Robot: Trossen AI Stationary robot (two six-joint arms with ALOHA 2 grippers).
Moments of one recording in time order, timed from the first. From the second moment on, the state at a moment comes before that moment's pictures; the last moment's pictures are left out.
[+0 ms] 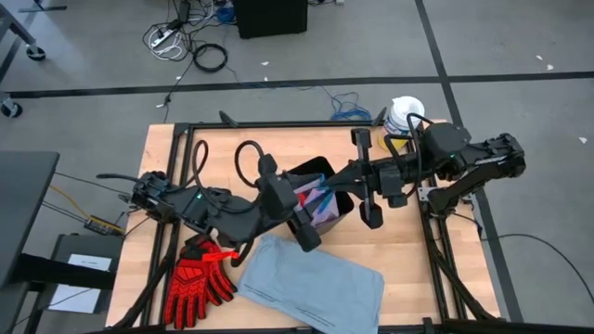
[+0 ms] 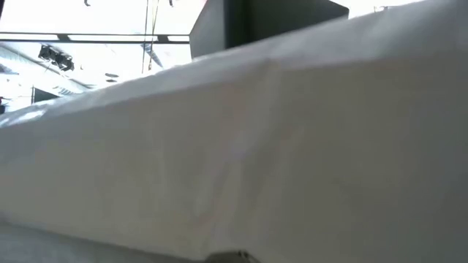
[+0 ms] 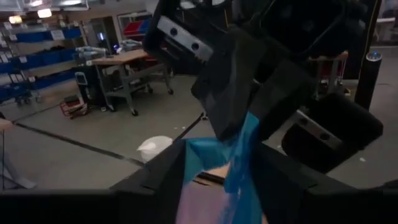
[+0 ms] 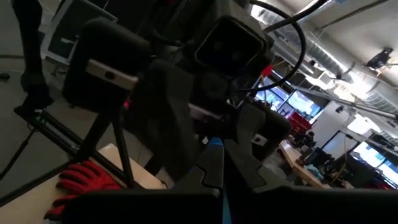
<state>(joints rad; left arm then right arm) -0.47 1.90 2.35 -0.51 -1.00 -0.01 0.28 1.32 1.61 -0.04 0.07 -0.63</state>
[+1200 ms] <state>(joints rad) -0.46 1.90 2.35 -0.38 -1.16 0.12 0.19 1.31 1.61 -0.54 0.08 -0.37</state>
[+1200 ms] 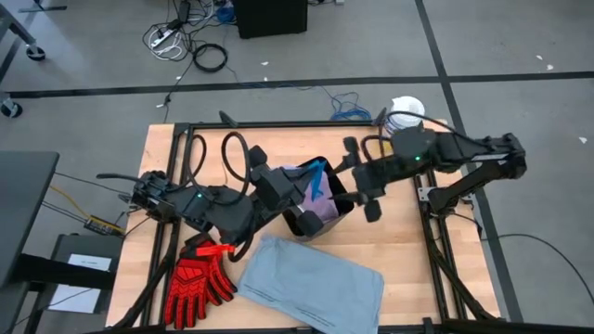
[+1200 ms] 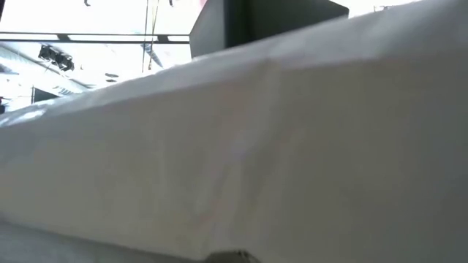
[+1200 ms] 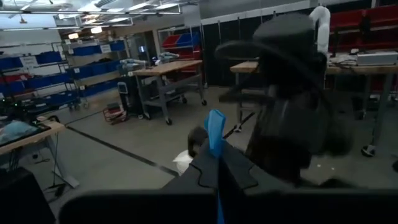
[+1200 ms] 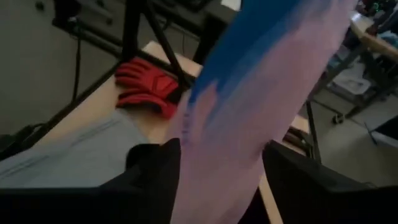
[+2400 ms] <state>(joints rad) -0.46 1.91 2.35 0.02 -1.29 0.48 0.07 1.41 1.61 -0.53 -0.11 -0.28</state>
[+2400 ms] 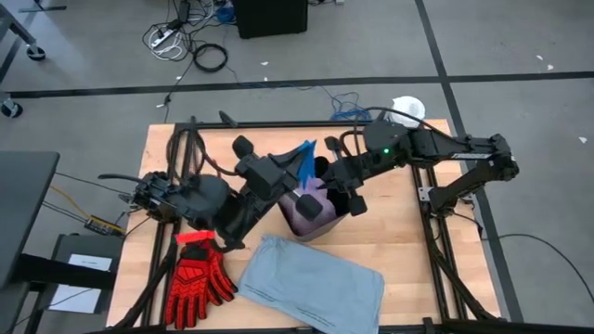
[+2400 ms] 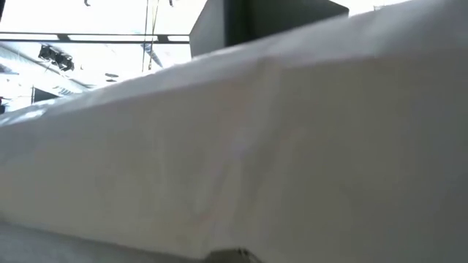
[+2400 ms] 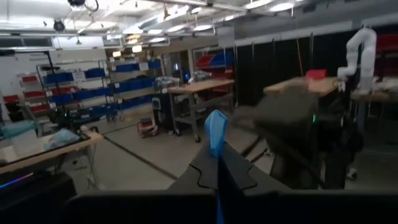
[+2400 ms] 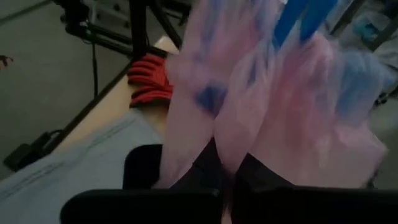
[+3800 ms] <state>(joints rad) -0.29 1.90 2.36 0.22 -1.32 0.78 -0.08 1.30 1.54 -0.27 -0.06 -0.24</state>
